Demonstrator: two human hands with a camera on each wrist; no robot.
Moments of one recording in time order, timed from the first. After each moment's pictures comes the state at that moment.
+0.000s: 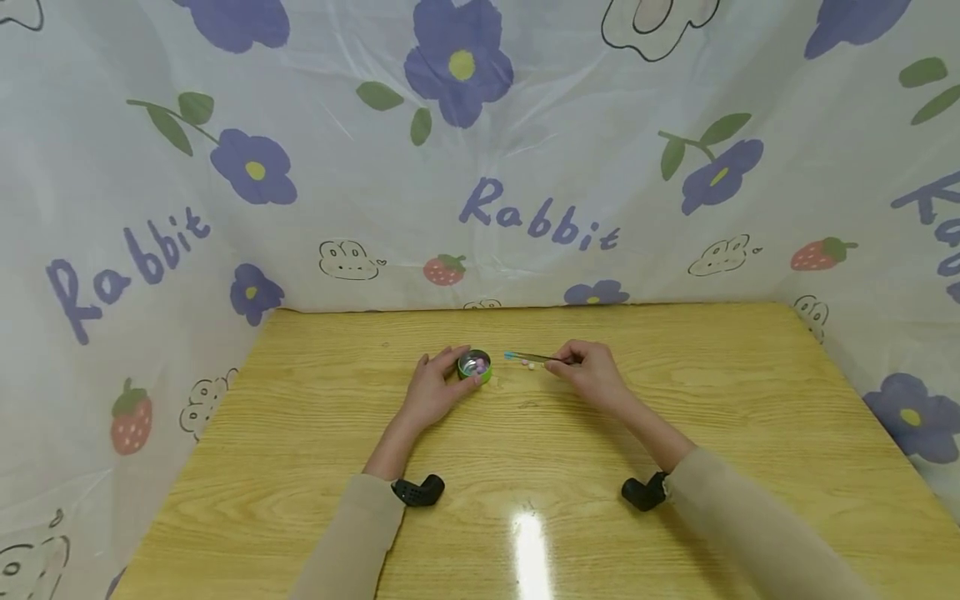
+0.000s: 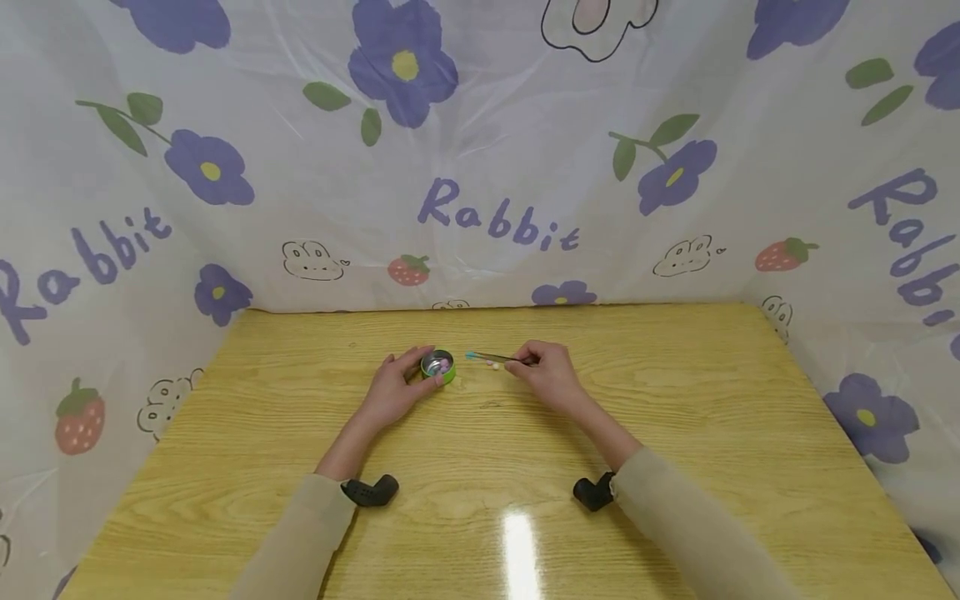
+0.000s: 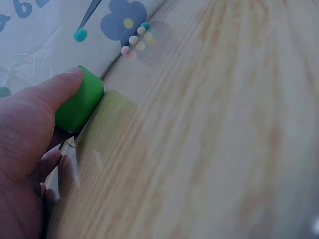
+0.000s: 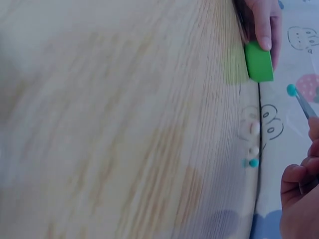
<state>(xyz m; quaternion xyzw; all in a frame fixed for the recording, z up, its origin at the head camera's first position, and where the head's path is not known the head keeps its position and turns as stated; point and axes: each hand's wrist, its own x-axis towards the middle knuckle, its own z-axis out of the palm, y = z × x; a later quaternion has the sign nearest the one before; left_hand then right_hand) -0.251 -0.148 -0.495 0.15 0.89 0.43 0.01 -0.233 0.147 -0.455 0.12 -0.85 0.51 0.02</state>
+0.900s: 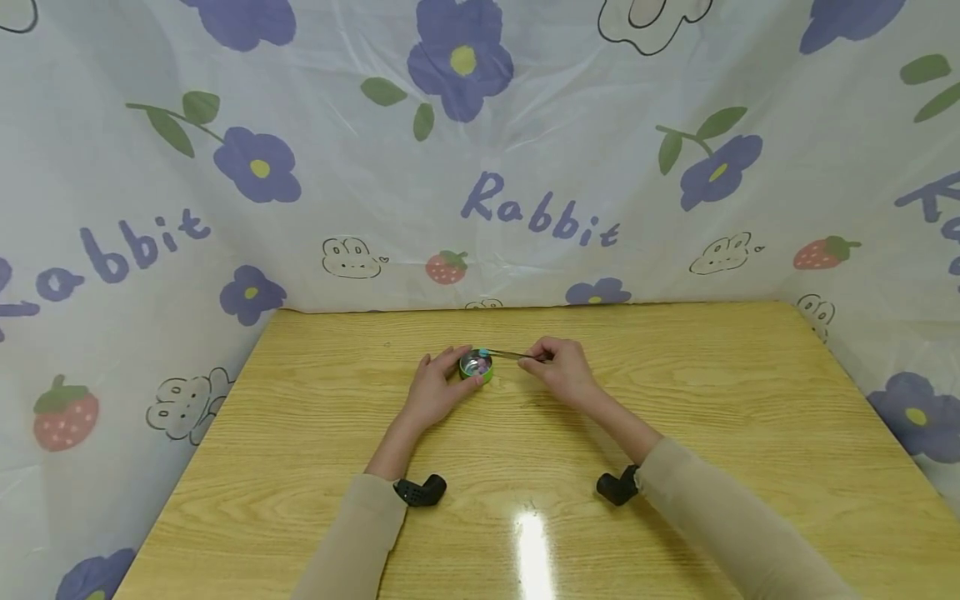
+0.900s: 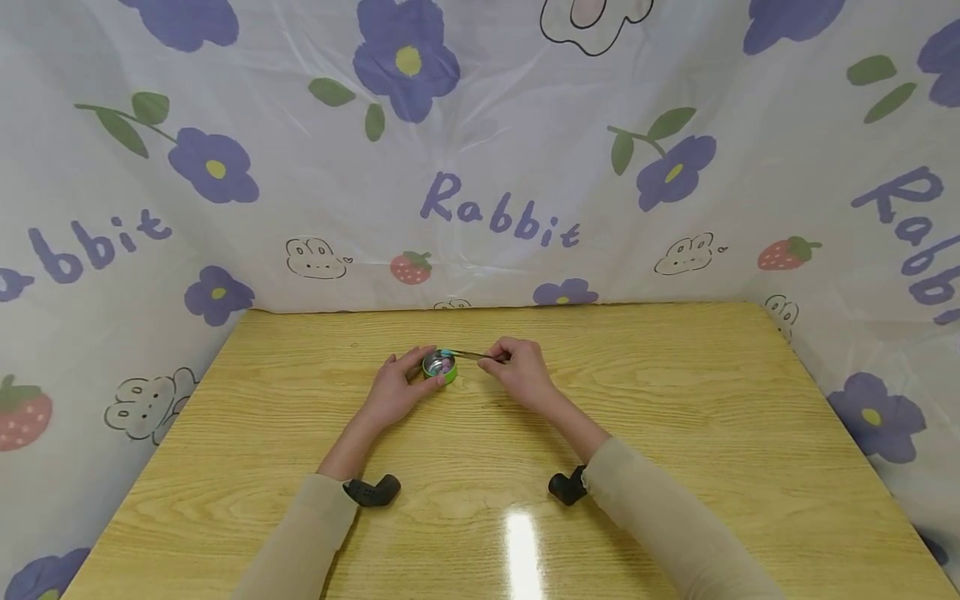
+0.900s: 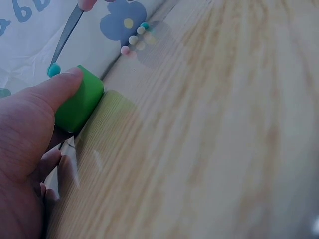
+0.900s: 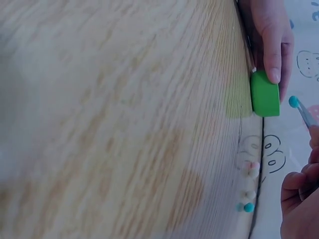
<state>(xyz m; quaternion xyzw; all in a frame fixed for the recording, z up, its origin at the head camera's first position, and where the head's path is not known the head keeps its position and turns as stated) -0.246 -0.147 -0.500 0.16 0.90 0.41 -0.02 -0.237 0.108 -0.459 0.15 -0.85 0.51 0.04</state>
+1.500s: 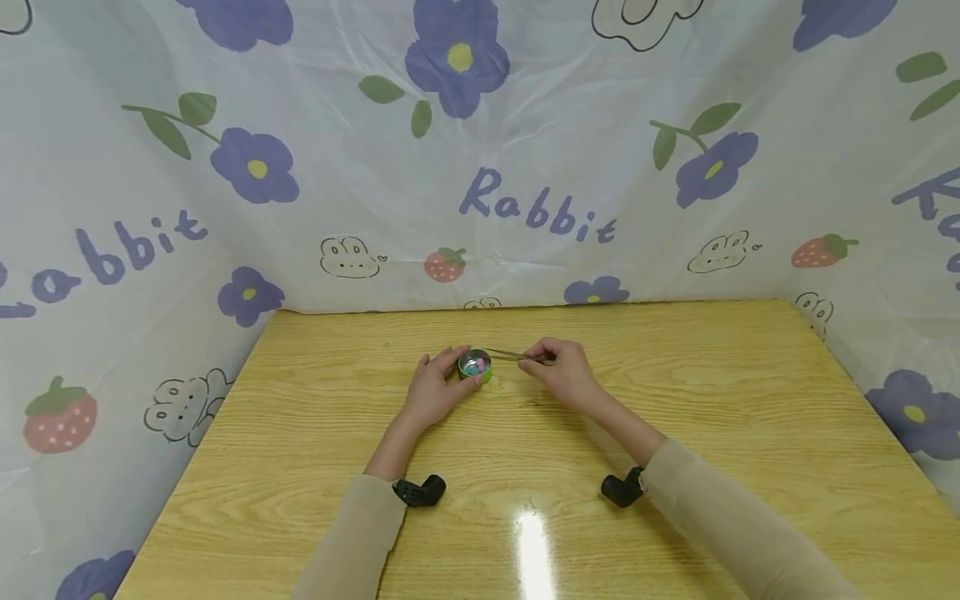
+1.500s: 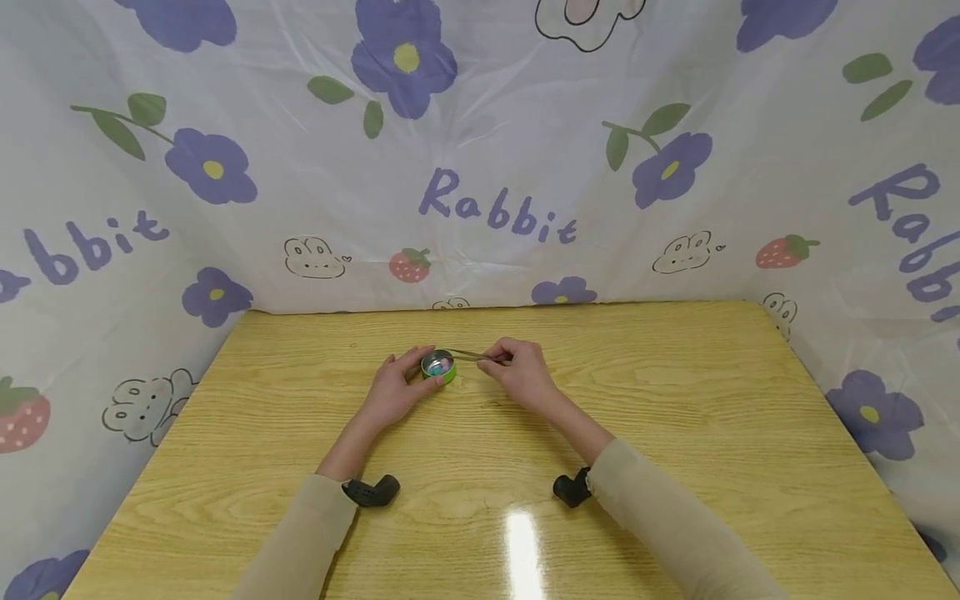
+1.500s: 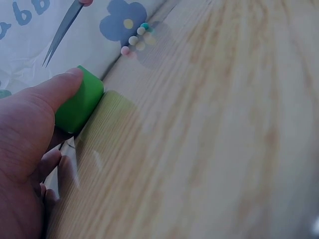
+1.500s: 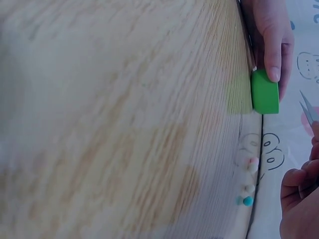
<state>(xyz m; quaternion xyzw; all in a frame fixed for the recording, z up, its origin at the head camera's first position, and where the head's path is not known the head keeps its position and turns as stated) -0.243 -0.149 -0.501 0.17 0.89 0.41 -0.02 -0.226 0.108 -0.460 0.15 -0.84 0.52 0.03</state>
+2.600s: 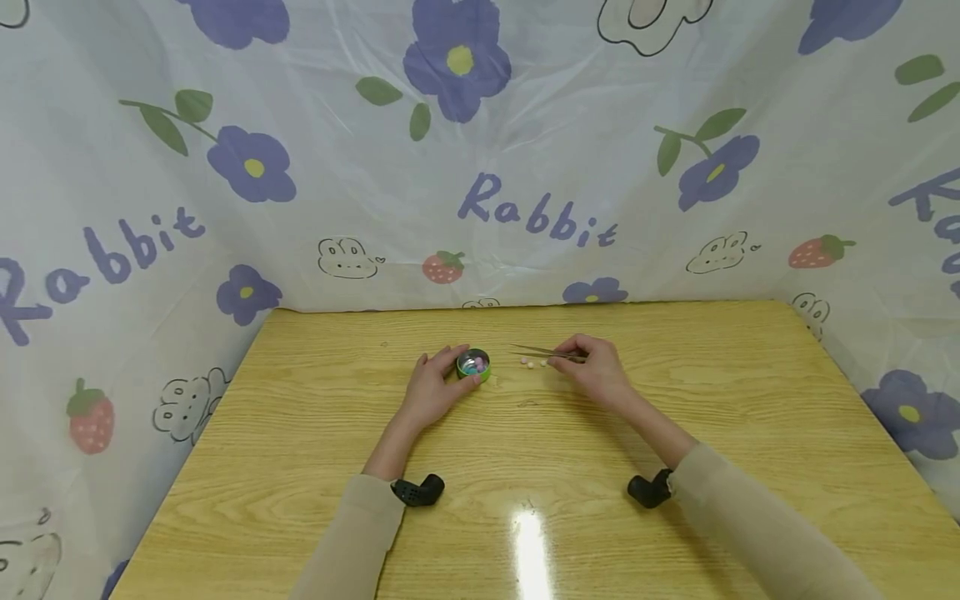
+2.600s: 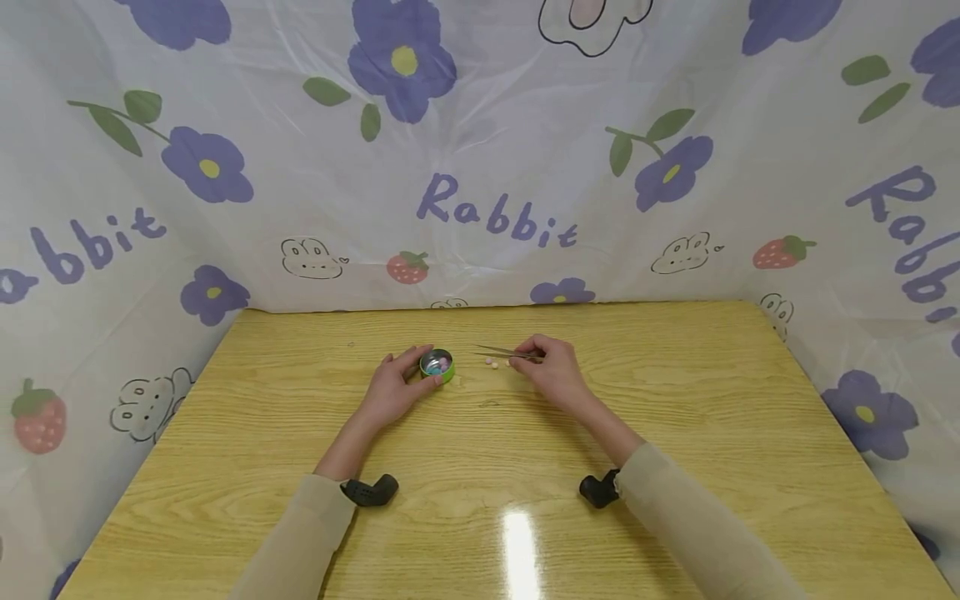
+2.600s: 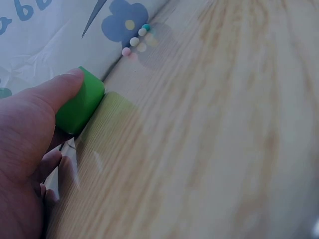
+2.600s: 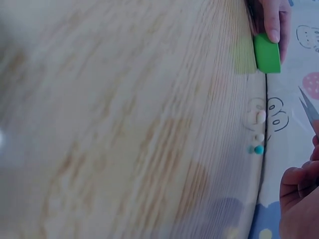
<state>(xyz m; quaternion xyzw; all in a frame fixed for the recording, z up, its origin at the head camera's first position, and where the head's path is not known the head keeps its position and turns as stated) -0.247 -0.147 -0.501 0.16 0.89 0.42 -0.02 -0.232 0.154 -0.459 0.11 -0.84 0.53 0.03</state>
